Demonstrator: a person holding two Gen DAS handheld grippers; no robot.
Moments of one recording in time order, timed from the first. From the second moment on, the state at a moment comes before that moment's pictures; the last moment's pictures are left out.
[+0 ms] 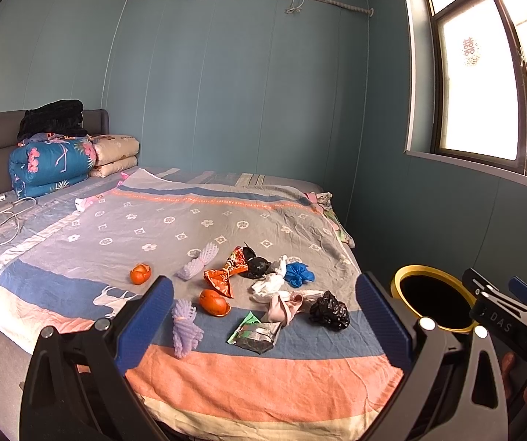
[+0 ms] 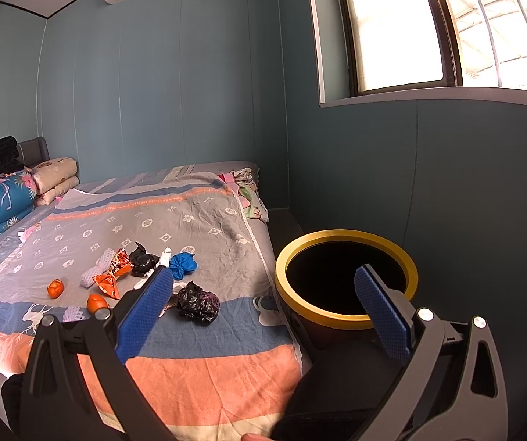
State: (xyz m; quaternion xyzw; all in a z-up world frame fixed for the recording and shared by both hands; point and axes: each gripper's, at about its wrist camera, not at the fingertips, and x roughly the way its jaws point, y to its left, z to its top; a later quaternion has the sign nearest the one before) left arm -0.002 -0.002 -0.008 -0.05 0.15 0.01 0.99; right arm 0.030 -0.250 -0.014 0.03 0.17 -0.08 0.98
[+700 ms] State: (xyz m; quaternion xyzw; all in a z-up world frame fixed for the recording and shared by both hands) left arm 0.119 0.088 -0.092 -0.06 0.34 0.13 0.93; right arm 0.198 -0.198 -0.059 -0.09 0.29 0.05 0.95
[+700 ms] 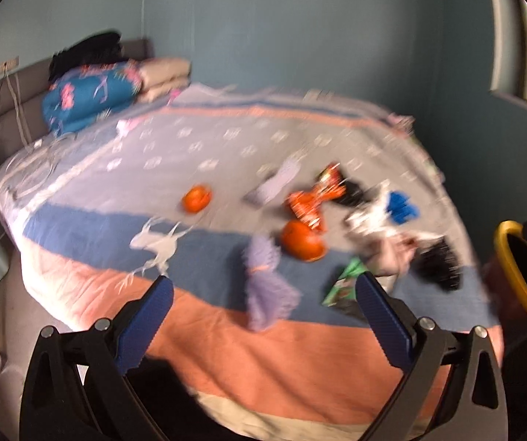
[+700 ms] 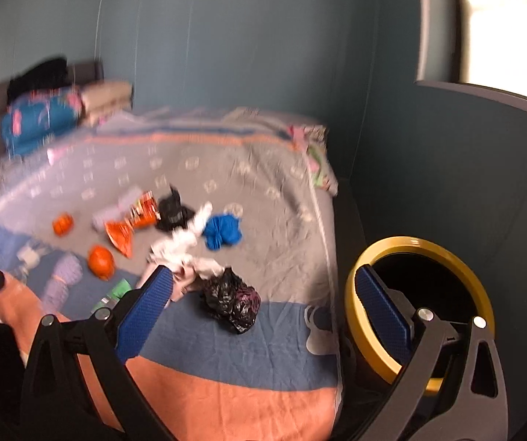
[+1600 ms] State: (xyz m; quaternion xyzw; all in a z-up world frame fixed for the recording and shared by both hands) left arm 0.237 0.107 -0.190 -0.06 0.48 0.10 0.87; right arm 0.312 -0.178 -0.171 -0.11 0.42 0.15 0.89
